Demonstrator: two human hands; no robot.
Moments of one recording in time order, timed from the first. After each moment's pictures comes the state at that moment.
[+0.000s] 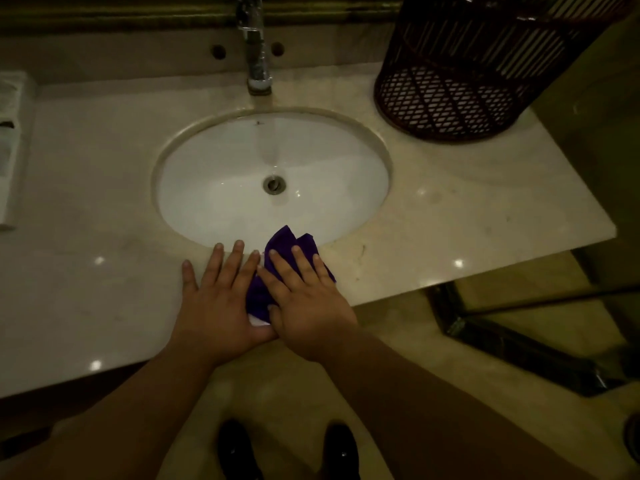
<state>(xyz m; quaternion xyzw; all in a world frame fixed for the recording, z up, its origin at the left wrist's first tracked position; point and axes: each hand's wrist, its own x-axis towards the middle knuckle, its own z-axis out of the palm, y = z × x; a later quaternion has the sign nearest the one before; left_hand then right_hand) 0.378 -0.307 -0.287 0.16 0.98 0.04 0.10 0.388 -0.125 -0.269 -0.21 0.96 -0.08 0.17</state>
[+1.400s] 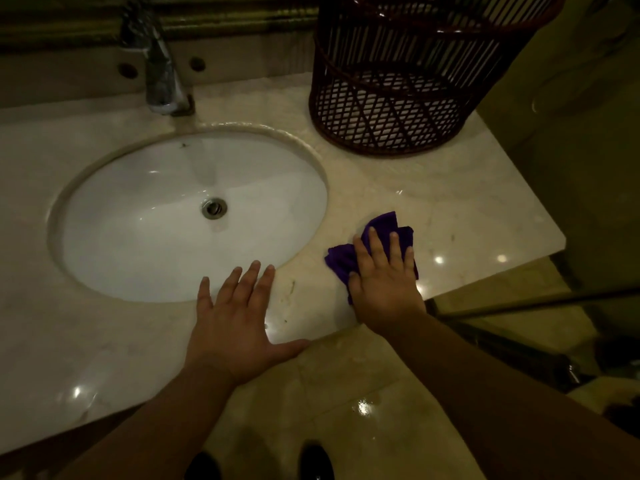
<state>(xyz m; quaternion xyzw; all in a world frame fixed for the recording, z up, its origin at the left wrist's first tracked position) 0.343 -0.162 -0.294 0.17 0.98 0.08 0.10 0.329 0.100 -0.289 0.04 0.99 -0.03 0.14</state>
